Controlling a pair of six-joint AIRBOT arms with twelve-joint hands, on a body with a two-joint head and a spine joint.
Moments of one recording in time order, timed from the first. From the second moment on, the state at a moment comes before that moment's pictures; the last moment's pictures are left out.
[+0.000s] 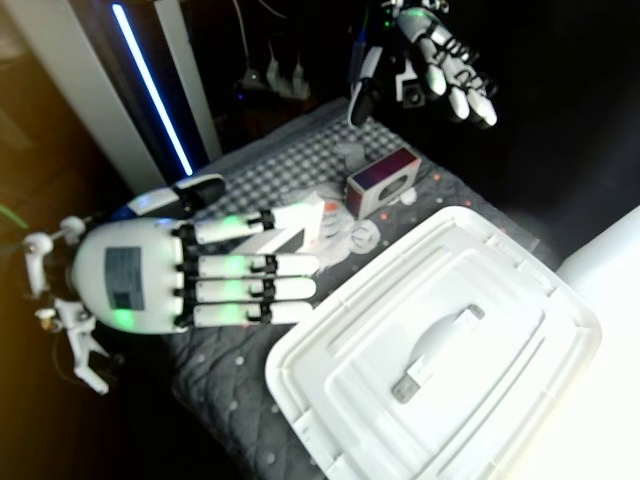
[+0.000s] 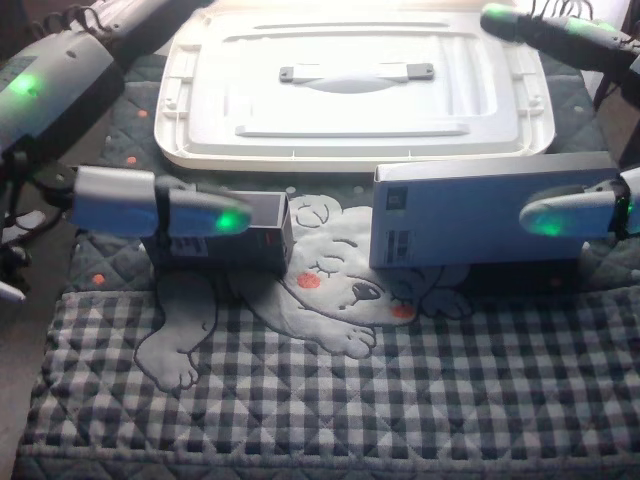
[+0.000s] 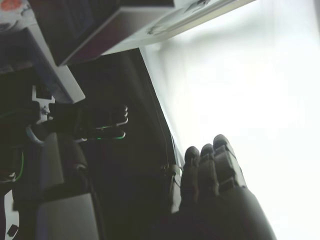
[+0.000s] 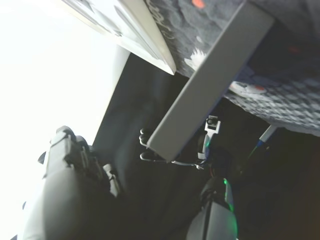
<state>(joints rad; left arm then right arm) 0.70 -0.94 1.07 -0.12 -1.13 0.89 -0.59 -1.11 1.42 -0.09 1.16 -0.13</state>
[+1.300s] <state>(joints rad) 0.66 -1.02 1.15 -0.07 -0.82 0.89 -0.59 -1.15 1.45 -0.11 1.07 -0.13</state>
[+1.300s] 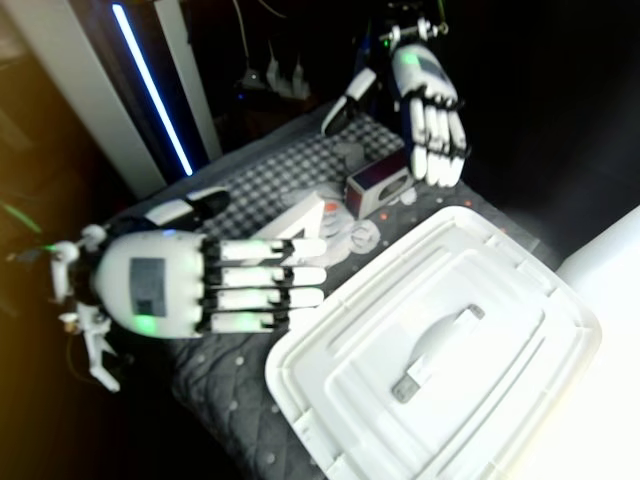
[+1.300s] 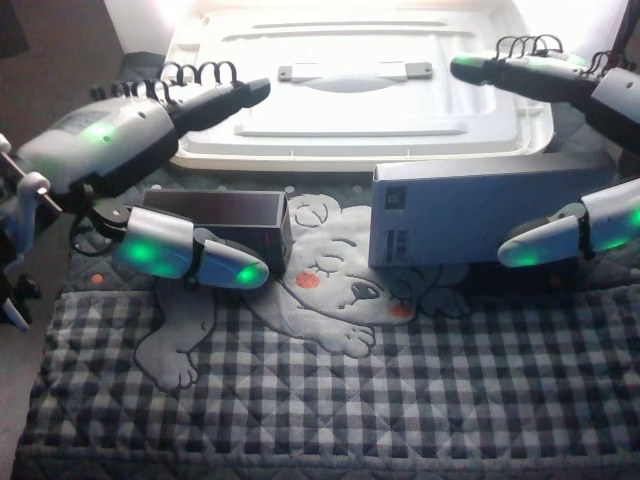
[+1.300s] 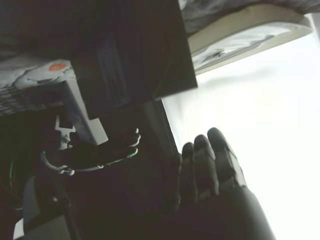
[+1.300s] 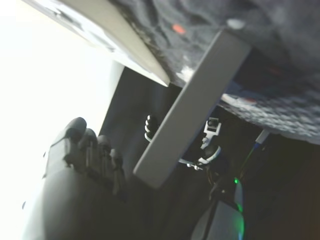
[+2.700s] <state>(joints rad) 0.65 -1.06 1.21 -0.06 -0.73 0.89 -0.59 -1.18 1.47 -0.13 1.01 -0.13</state>
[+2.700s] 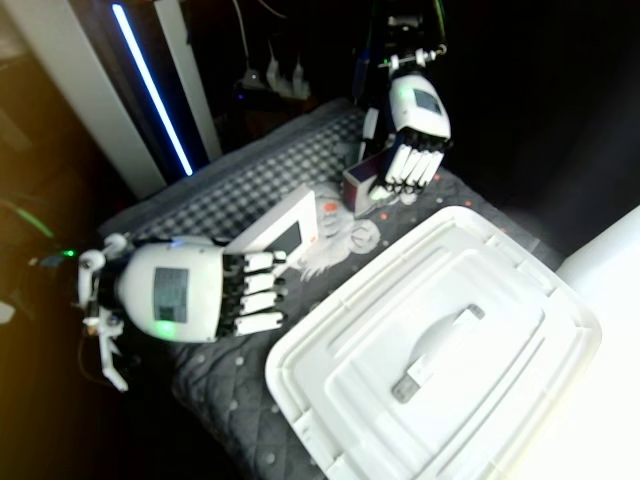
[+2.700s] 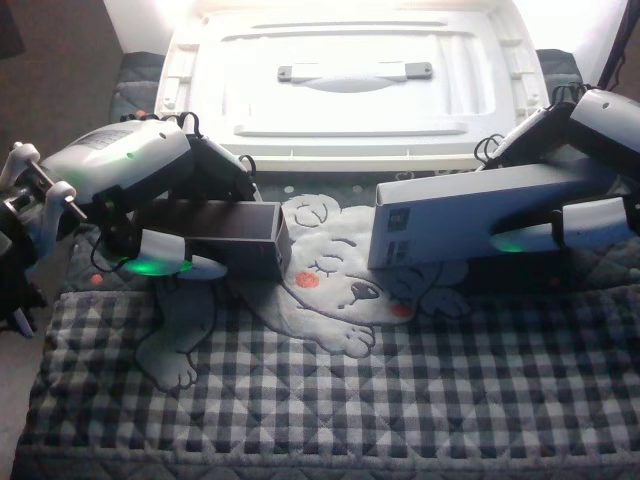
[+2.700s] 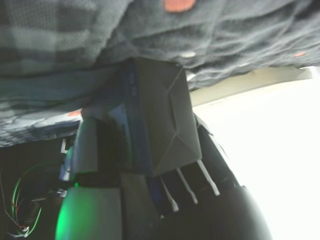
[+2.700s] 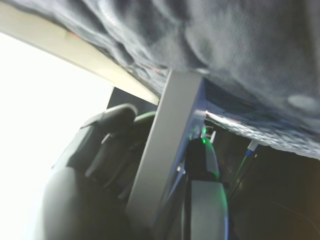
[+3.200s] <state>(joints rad) 0.55 -1.10 1.30 -0.02 -0.76 0.80 -0.55 -1.18 1.50 -0.08 1.07 -0.15</state>
